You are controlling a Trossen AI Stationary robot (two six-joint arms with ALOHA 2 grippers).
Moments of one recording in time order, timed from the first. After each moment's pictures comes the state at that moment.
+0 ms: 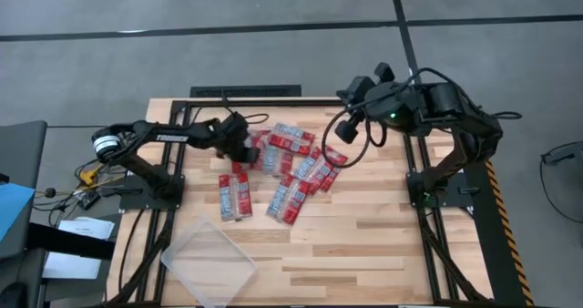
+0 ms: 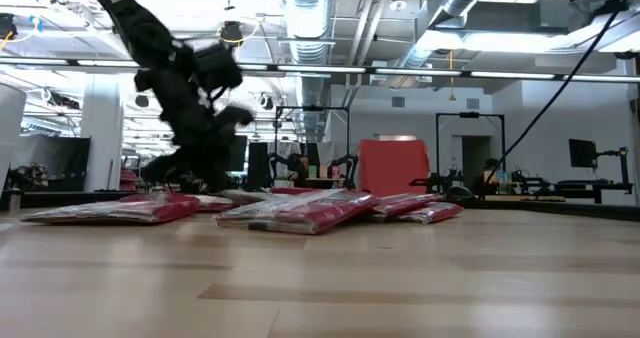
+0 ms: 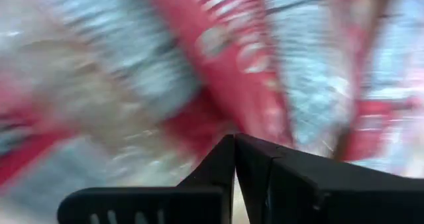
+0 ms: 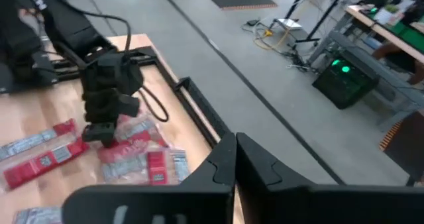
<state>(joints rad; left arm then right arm) 0.51 1.49 0.67 -0.14 0.26 -0.79 0.08 1.60 2.25 -1.26 0.76 0.14</state>
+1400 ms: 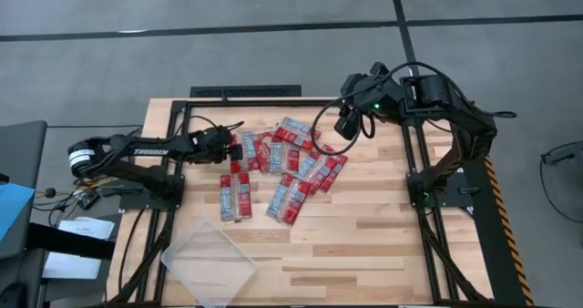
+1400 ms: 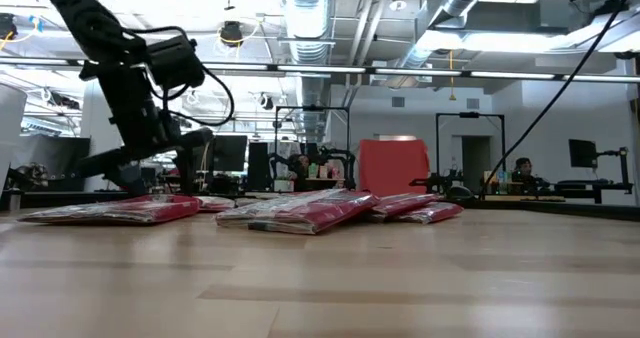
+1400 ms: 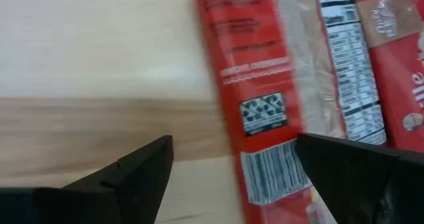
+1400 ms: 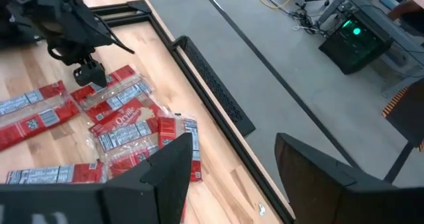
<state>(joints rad) 0.48 1.28 0.44 -0.19 -0.22 -1.04 -0.03 1.62 2.25 -1.39 0.64 0.18</state>
